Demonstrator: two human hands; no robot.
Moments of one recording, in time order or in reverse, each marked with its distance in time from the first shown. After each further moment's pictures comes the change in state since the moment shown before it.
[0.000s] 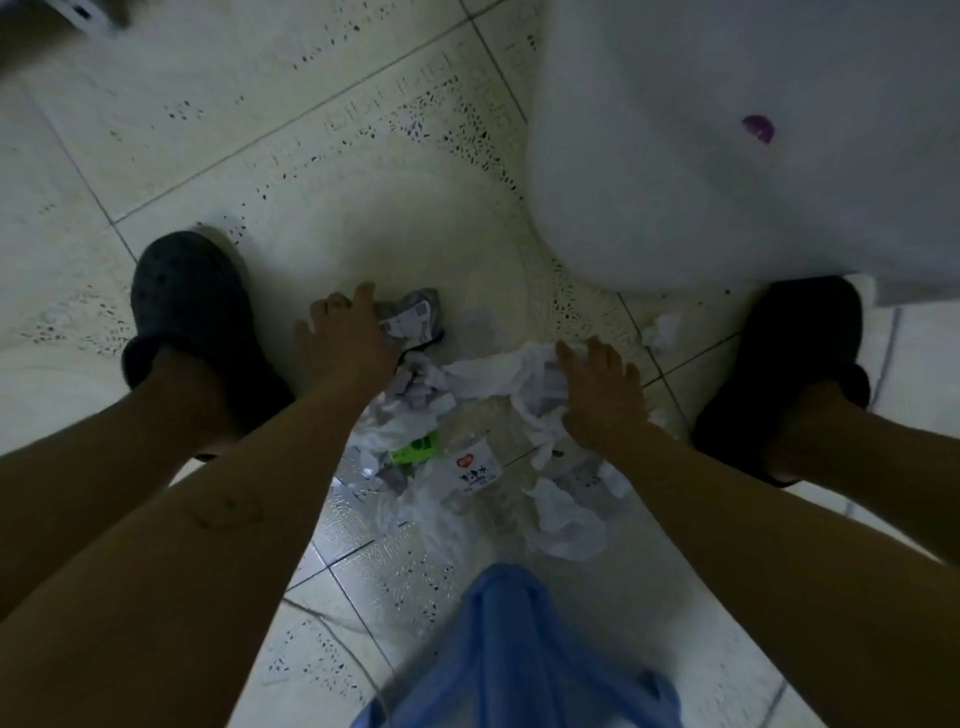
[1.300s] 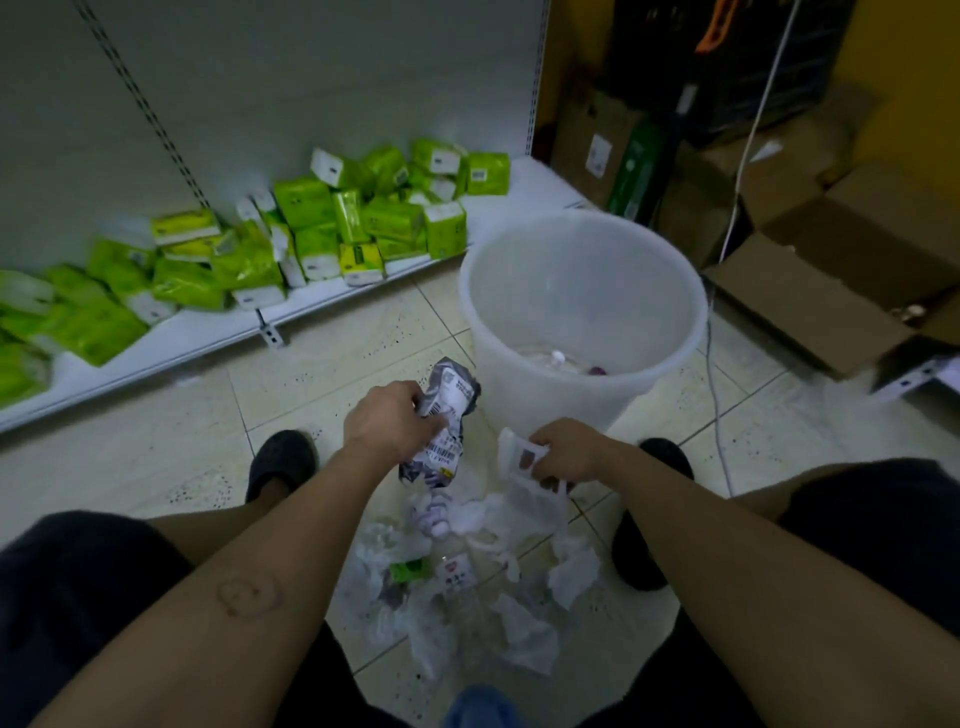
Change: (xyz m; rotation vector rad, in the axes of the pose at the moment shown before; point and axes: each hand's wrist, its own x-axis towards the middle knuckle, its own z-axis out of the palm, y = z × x) left_hand -0.209 0.051 -0.181 -0.272 0.330 0.273; right_hand -0.200 0.028 -0.189 0.603 -0.016 -0.224
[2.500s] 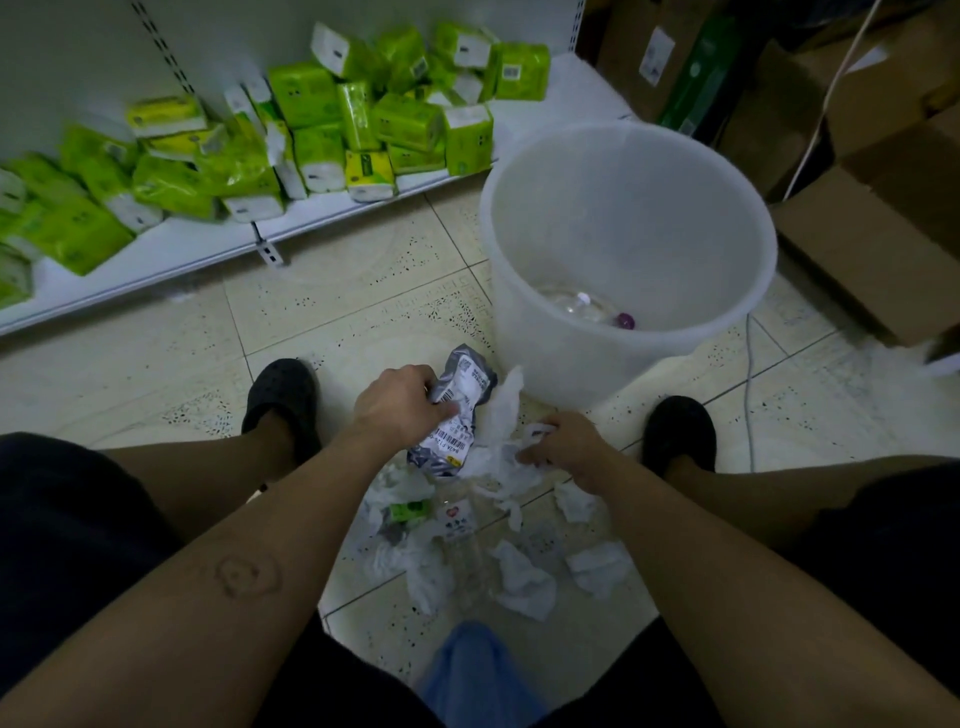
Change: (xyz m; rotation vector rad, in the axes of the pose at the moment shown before) left_hand 0.008 -0.025 0.052 -0.014 -0.158 -0.017; right_hand 0.052 0.036 0.059 0.535 0.142 0.166
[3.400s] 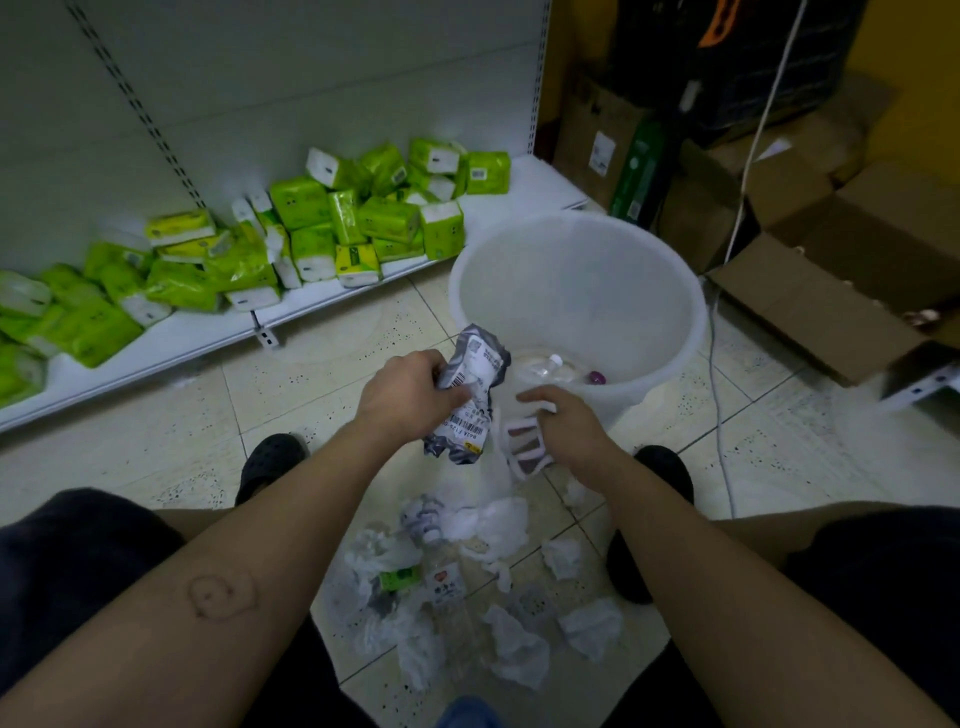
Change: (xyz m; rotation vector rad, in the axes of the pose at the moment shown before) left_hand -0.007 0.076 -0.066 -0.049 0.221 0.165; right_hand -0.044 -0.064 -0.046 0.329 0.018 -0.252
